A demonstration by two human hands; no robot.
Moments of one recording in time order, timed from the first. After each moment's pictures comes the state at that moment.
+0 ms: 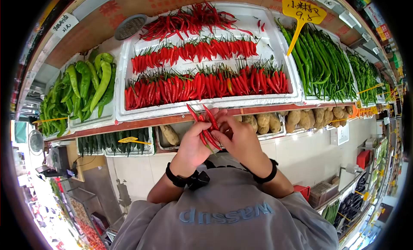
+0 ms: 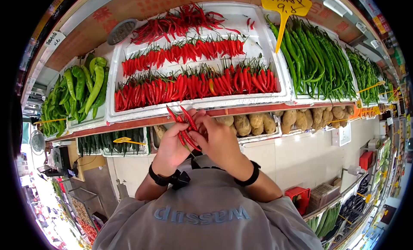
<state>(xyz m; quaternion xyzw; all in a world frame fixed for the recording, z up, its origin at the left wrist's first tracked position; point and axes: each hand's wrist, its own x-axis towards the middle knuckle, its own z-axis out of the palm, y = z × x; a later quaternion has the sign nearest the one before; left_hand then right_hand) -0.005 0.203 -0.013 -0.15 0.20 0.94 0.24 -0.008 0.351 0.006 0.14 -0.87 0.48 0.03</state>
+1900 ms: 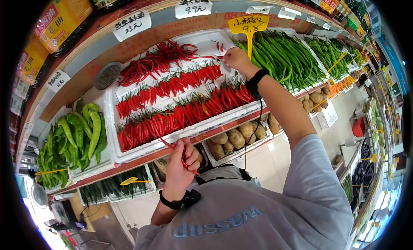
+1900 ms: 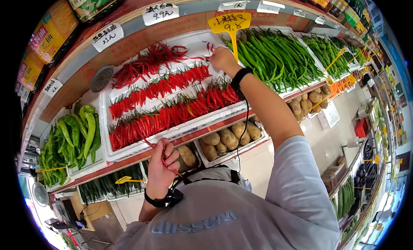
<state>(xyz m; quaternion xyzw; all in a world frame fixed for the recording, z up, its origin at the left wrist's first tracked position) -0.004 0.178 0.014 -0.12 0.26 0.93 0.25 -0.275 0.475 0.011 0.00 -0.97 0.23 0.04</state>
